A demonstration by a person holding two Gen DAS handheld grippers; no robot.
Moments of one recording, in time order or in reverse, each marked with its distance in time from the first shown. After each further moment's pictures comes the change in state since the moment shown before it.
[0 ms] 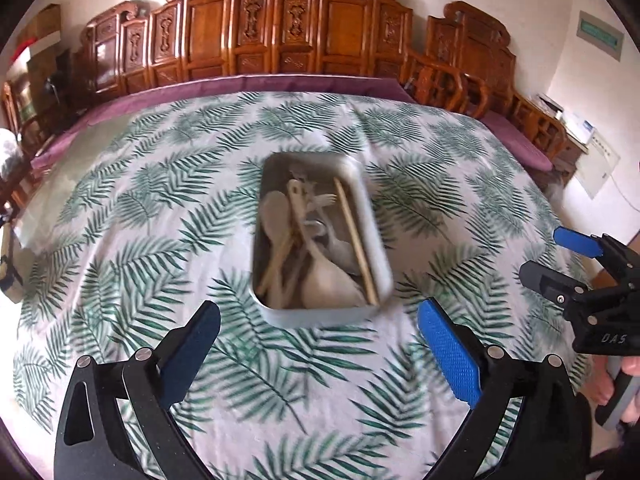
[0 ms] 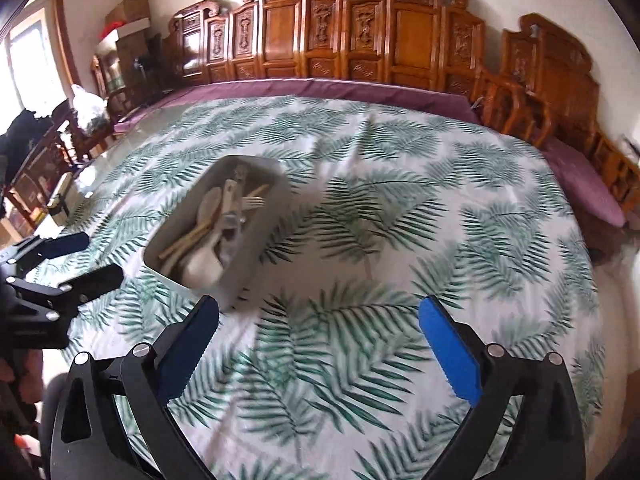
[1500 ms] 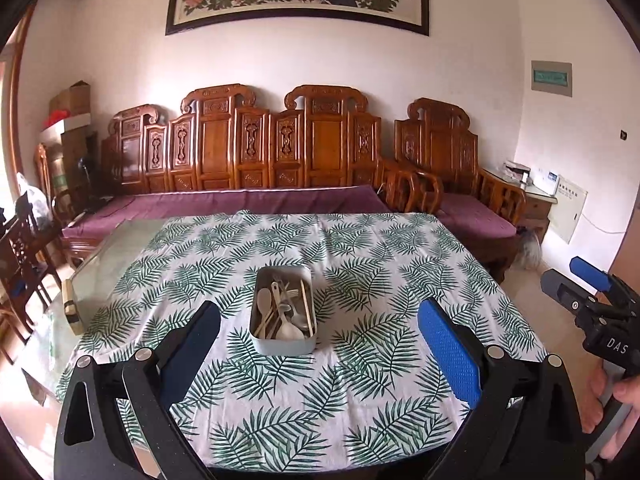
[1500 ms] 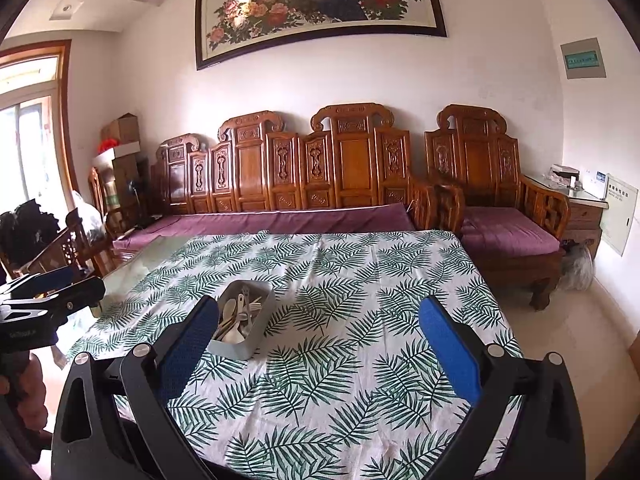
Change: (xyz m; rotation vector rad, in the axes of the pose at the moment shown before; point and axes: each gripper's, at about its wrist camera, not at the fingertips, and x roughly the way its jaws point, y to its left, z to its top) left arm -0.229 -0.081 -0.041 0.046 -0.395 0.038; right arm -0.250 -0.008 -0.059 0.139 -0.451 -0.084
